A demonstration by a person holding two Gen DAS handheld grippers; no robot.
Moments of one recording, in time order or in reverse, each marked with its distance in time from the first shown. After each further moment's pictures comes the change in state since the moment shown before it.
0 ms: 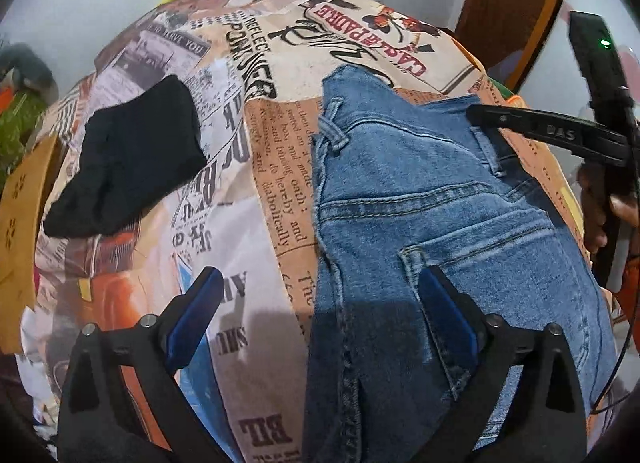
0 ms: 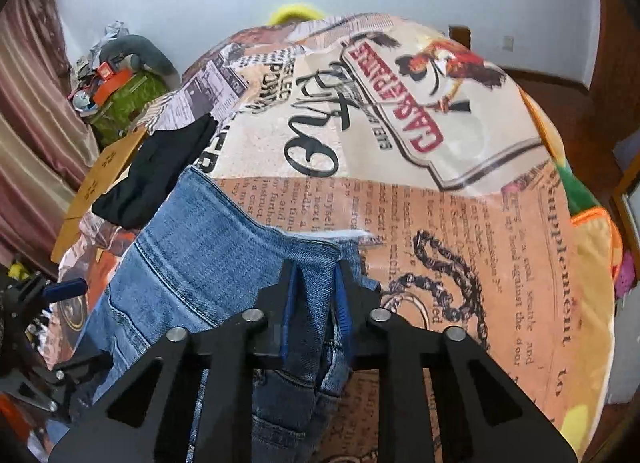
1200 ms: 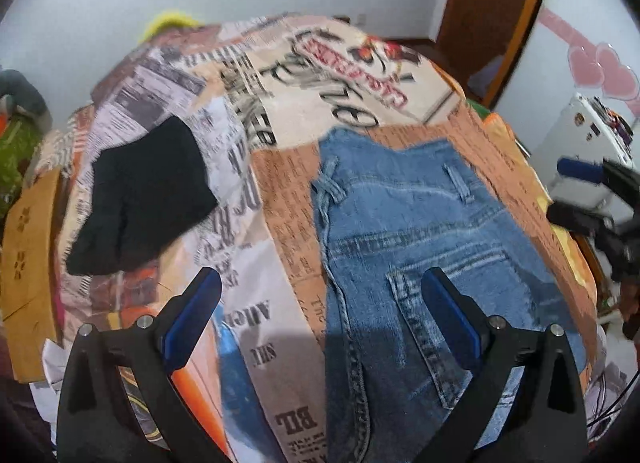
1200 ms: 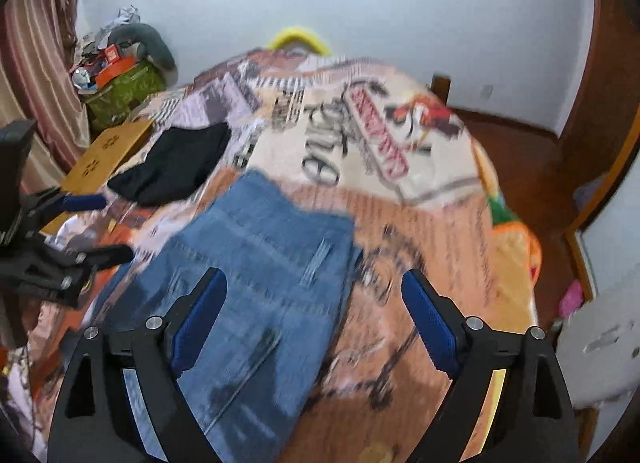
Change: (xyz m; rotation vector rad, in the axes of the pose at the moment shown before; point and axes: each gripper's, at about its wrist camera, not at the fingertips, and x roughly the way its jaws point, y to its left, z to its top) left arm -0.041 0.006 0.025 0.071 -0.026 -0.050; right arm -0.083 0.050 -0.031 -0.070 -0.004 -0.128
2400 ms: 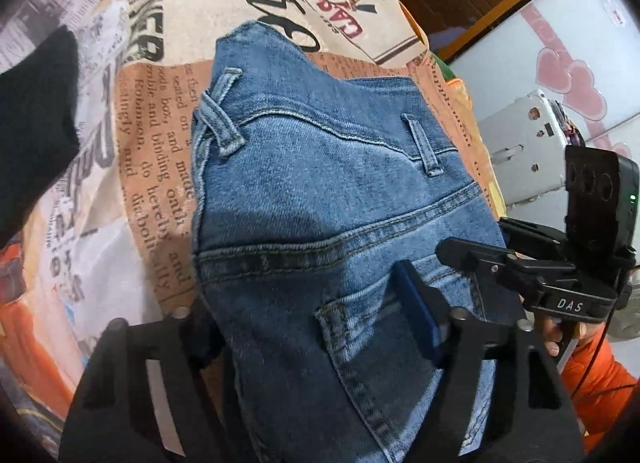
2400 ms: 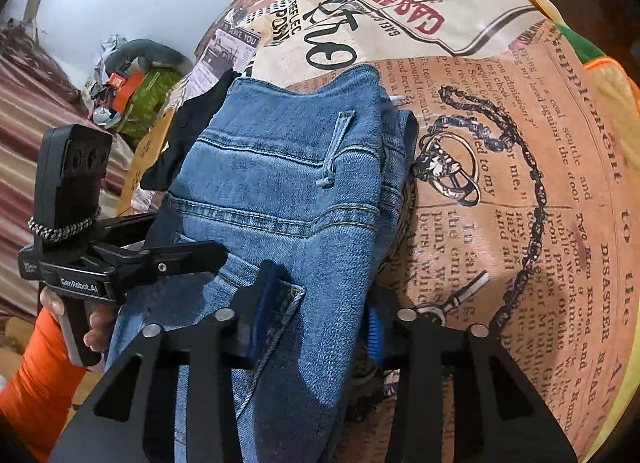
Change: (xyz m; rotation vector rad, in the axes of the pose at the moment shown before) left arm 0.085 -0.014 0.015 -0.110 0.239 -0.333; right arm 0.084 -0.035 -0.026 0.270 0.201 0.324
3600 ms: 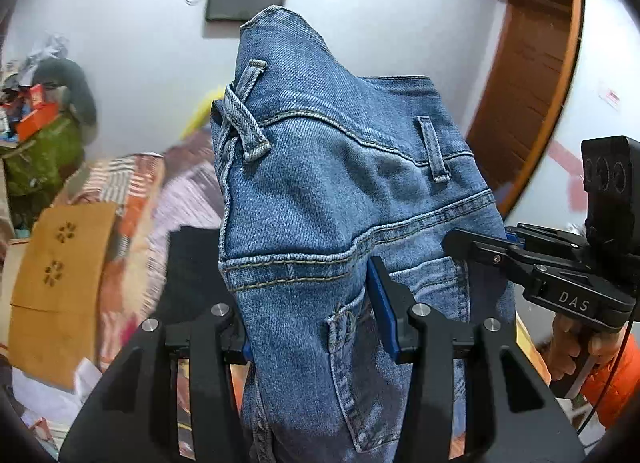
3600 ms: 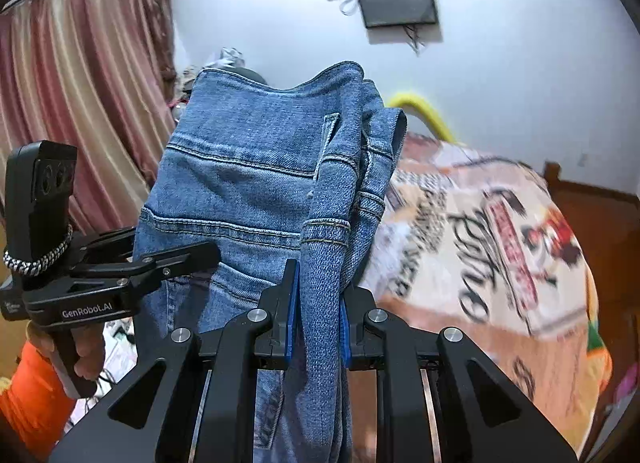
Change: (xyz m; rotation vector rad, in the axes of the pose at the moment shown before) left arm -0.274 0.042 -0.039 -0.041 -0.681 0.307; right arm -0.072 0.237 0.087 -0.501 -0.359 0.032
